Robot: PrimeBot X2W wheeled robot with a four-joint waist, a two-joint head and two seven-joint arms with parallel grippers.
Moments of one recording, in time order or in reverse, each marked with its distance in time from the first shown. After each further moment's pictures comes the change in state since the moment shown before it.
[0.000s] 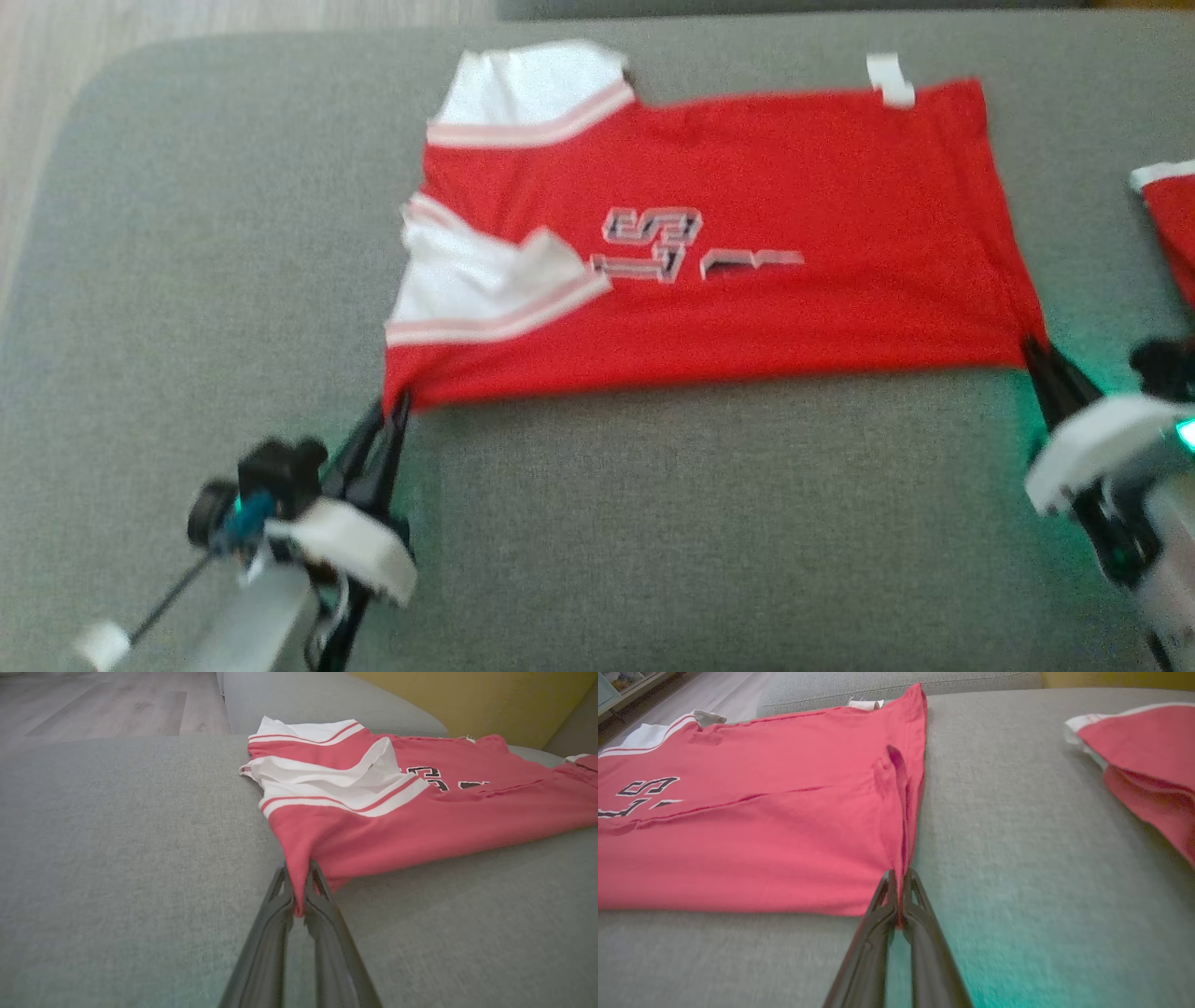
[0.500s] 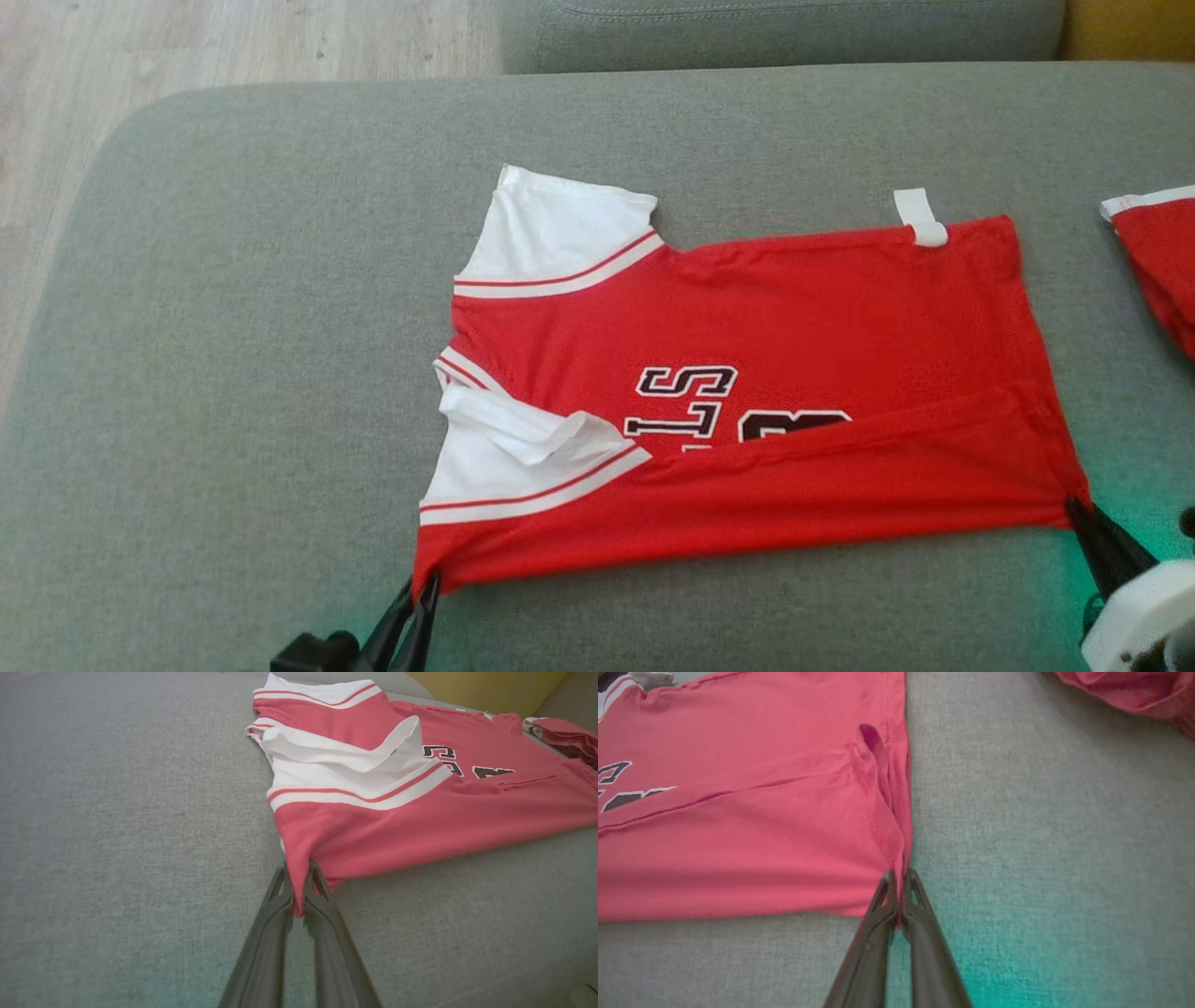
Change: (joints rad) left arm 0.398 0.046 -0.030 -0.292 0.006 0.146 0.003; right arm 0.370 -0.103 -0.068 -0.207 0.048 0.000 0.021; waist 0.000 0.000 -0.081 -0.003
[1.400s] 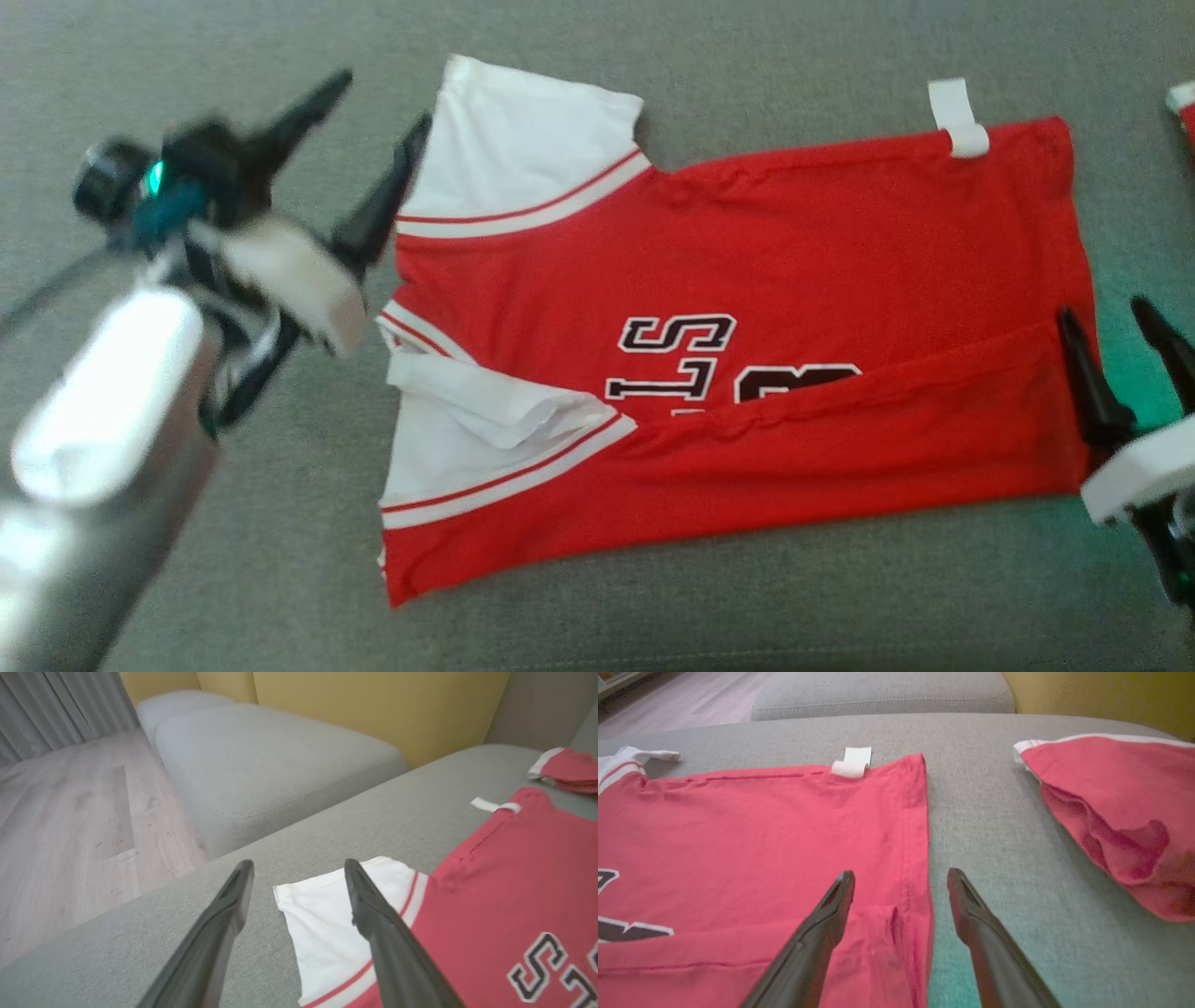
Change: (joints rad) left arm -0.725 0.158 0.017 -0.148 0.022 -0.172 0.397; right arm -0.036 0.122 -0.309 -0.394 -0.252 0.000 0.142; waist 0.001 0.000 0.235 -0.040
